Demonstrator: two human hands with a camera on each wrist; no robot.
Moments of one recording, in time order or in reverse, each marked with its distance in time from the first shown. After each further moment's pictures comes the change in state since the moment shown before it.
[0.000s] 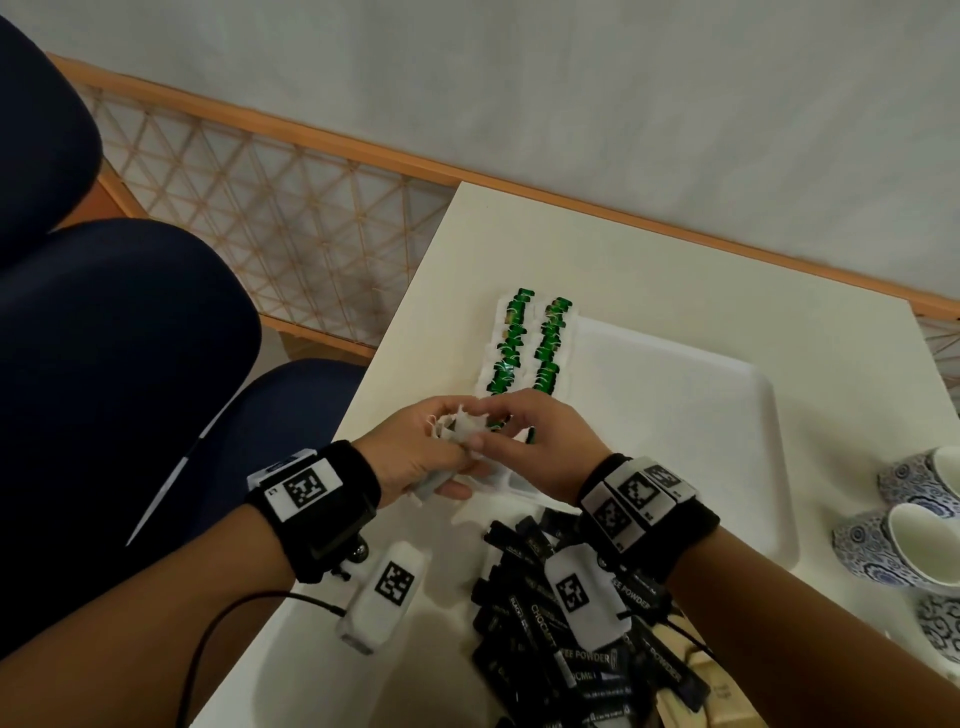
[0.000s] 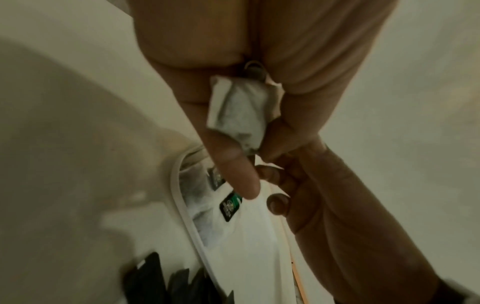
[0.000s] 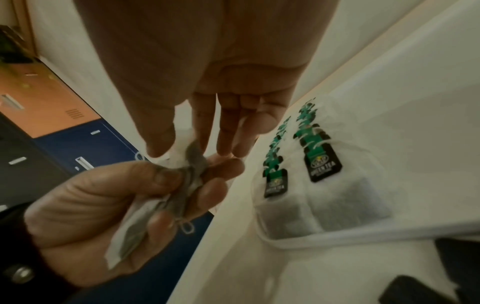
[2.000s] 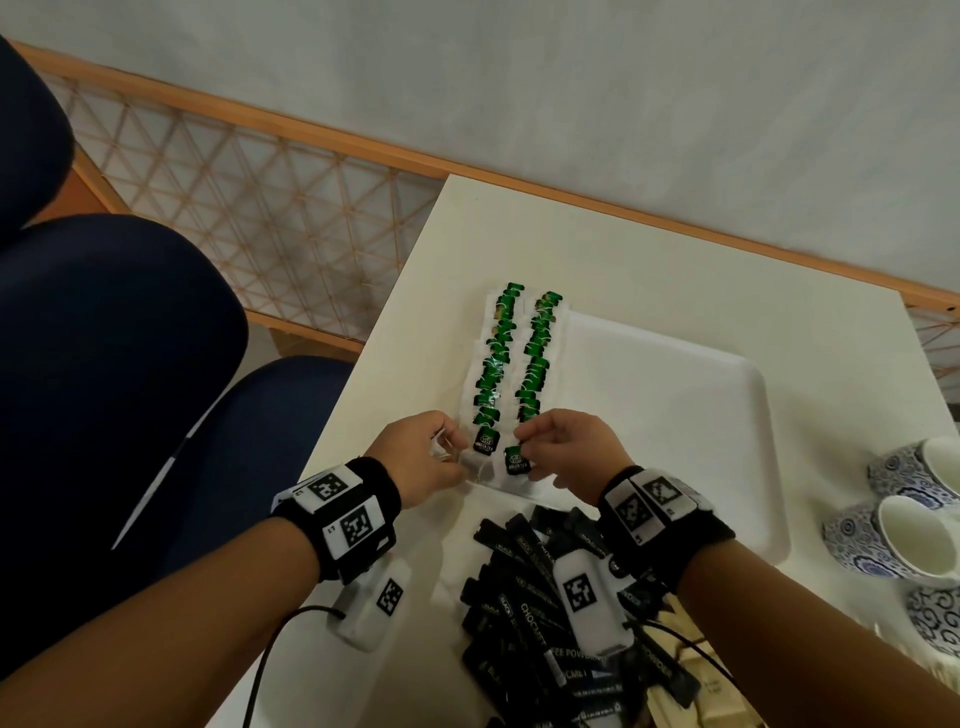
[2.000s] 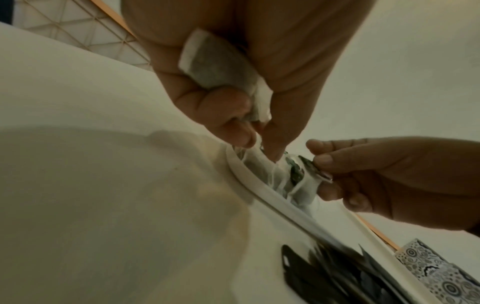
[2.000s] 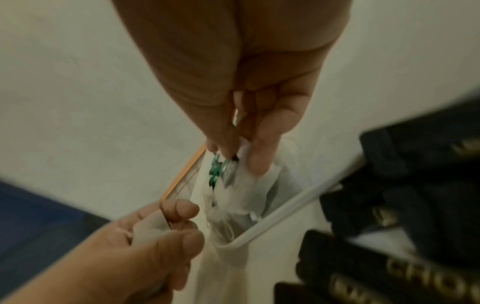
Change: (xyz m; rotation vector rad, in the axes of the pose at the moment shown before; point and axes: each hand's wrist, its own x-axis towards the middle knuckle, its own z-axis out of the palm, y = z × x) left_hand 0.025 -0.032 0.002 0.682 0.298 0.115; right_hand -0.009 0.037 -0.012 0.261 0.032 0.453
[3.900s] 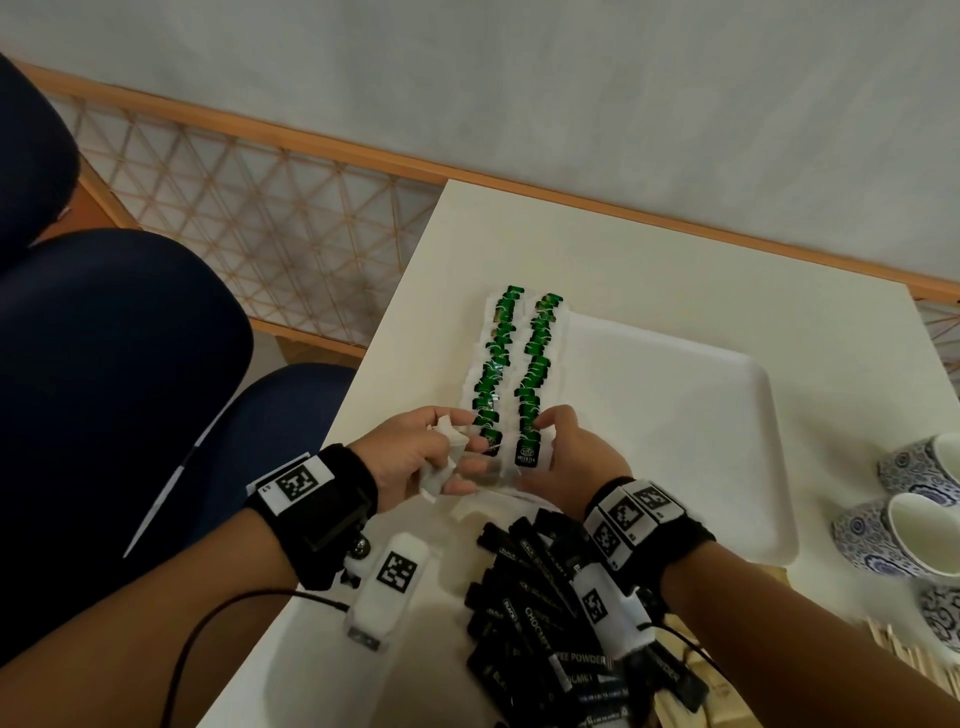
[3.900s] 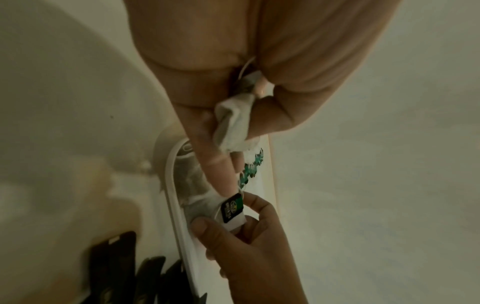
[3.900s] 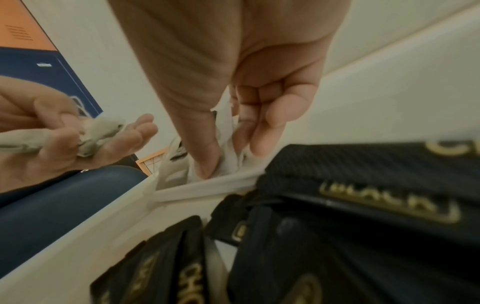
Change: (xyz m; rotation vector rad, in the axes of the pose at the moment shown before) left_hand -0.004 0.024 -0.020 -0.917 -0.299 -0.336; right_hand 0.009 0.017 0.007 -0.625 0.059 -0.040
